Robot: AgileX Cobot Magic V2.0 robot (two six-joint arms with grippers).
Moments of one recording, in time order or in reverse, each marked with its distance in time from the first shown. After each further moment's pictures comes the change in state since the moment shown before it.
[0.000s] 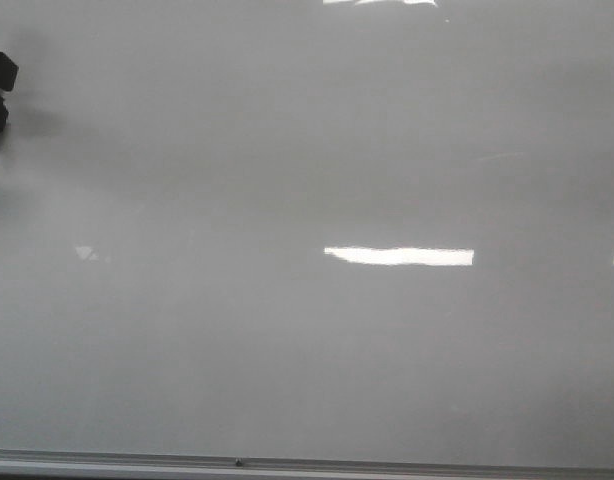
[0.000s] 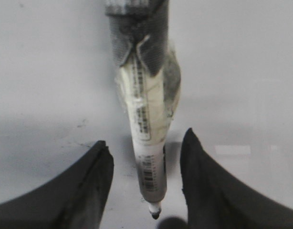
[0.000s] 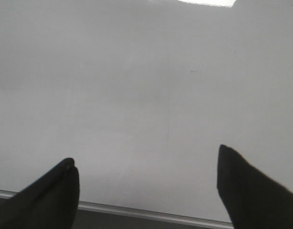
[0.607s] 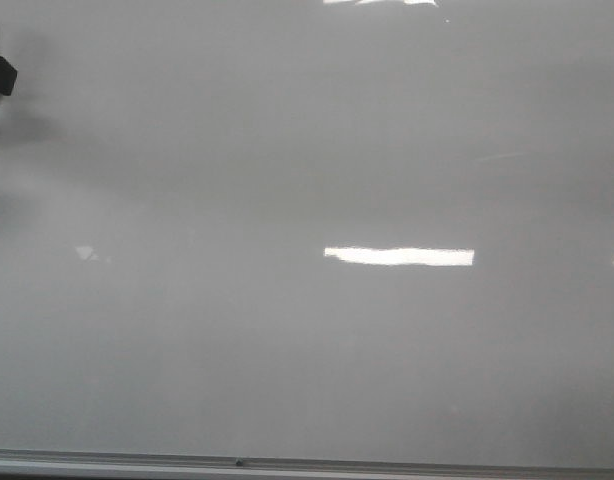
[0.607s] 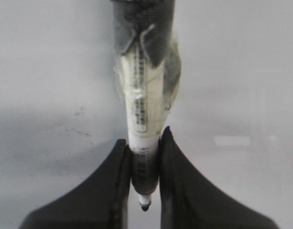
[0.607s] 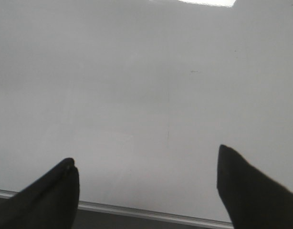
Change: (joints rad) left arm 0.000 0.002 -0.006 0.000 0.045 0.000; right arm 0.000 0.000 0.000 0.000 0.000 0.000
